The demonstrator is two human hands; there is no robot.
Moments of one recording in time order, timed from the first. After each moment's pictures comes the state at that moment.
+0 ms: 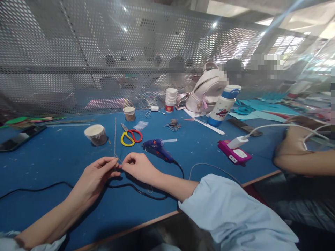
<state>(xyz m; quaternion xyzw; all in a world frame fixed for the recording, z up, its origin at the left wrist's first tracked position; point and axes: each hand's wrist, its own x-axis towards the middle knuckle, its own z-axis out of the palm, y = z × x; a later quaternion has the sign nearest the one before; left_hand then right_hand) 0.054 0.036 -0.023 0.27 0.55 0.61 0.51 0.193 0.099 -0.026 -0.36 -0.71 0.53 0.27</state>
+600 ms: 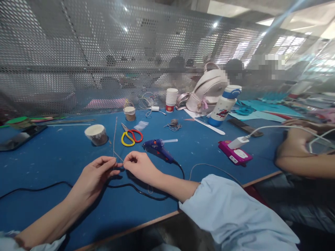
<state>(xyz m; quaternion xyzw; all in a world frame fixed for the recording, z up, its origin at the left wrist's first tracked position) 0.053 0.036 -0.024 0.26 0.53 0.63 0.51 0.195 0.100 -0.029 -0.35 -0.70 0.55 0.31</state>
